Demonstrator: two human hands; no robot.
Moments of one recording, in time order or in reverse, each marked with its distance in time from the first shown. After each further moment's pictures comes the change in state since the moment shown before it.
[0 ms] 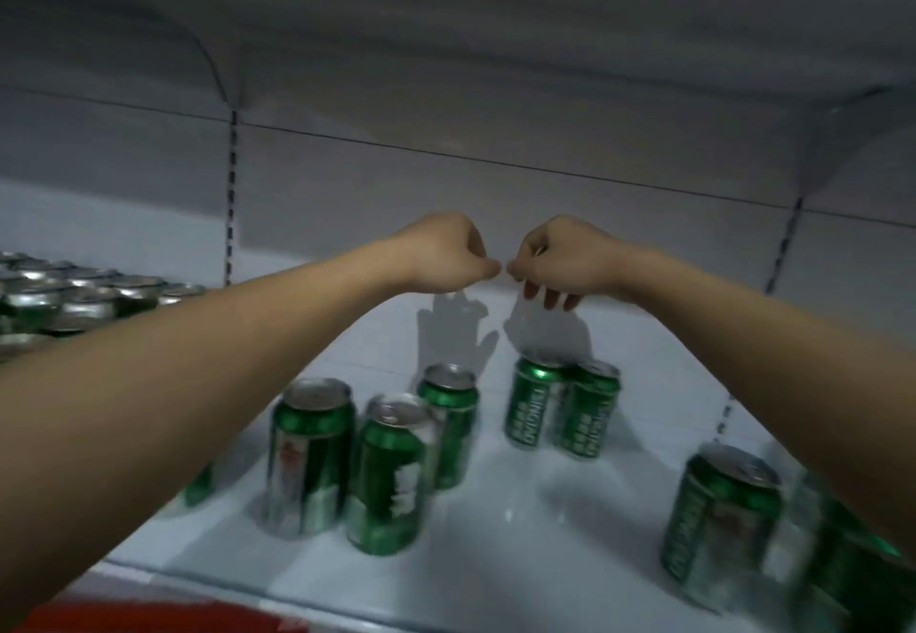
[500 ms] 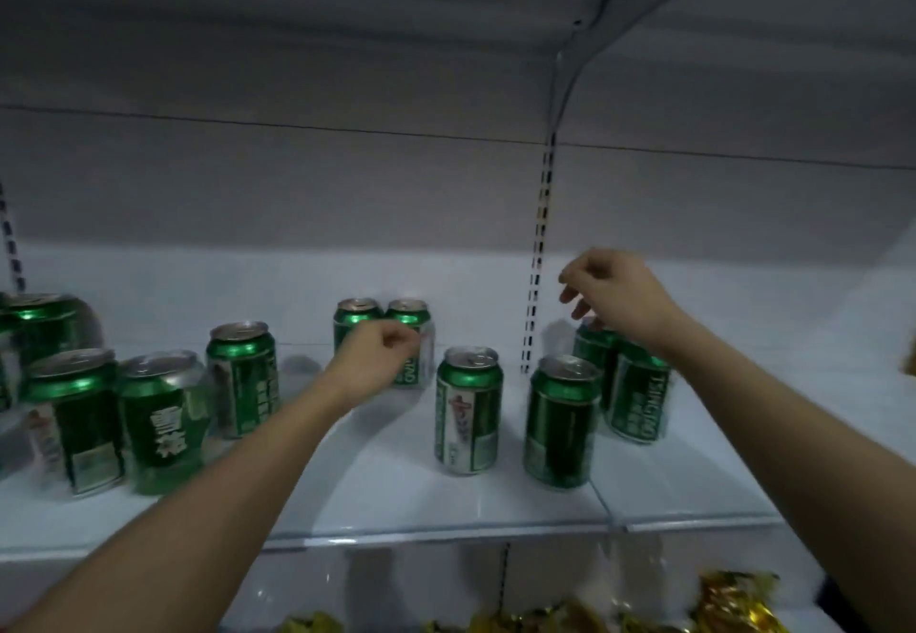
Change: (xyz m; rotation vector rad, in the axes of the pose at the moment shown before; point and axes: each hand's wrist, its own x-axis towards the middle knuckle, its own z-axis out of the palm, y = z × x) left_hand -0.040 0.116 0.190 -0.594 0.013 -0.134; right_hand -0.185 0.224 -0.056 0.317 0.403 0.200
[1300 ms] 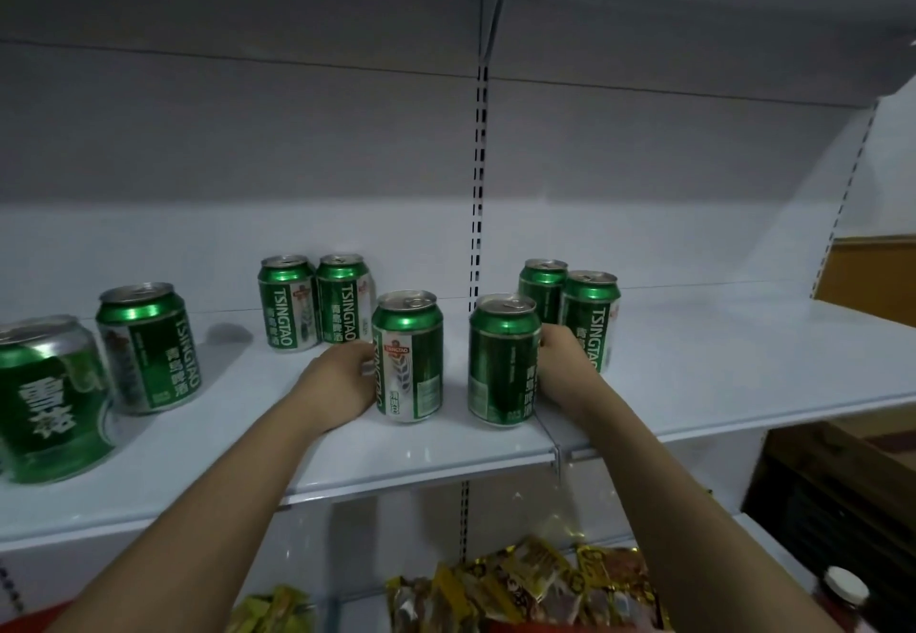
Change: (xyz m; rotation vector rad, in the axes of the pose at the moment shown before) left_hand -0.021 -0.042 0.059 0.287 -0.222 0.159; right_hand -0.067 0.097 0.065 0.249 -0.030 0.200
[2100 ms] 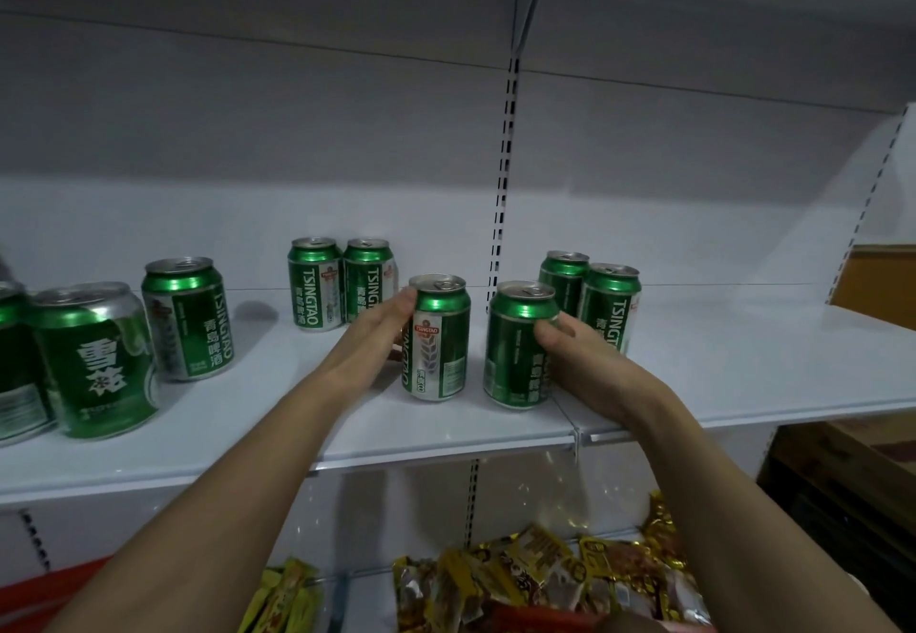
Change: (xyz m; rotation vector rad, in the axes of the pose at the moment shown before) left_hand -0.029 0.034 -0.016 -0.635 -0.040 -0.077; right_hand -0.012 0.001 -0.008 0.405 -0.411 -0.014
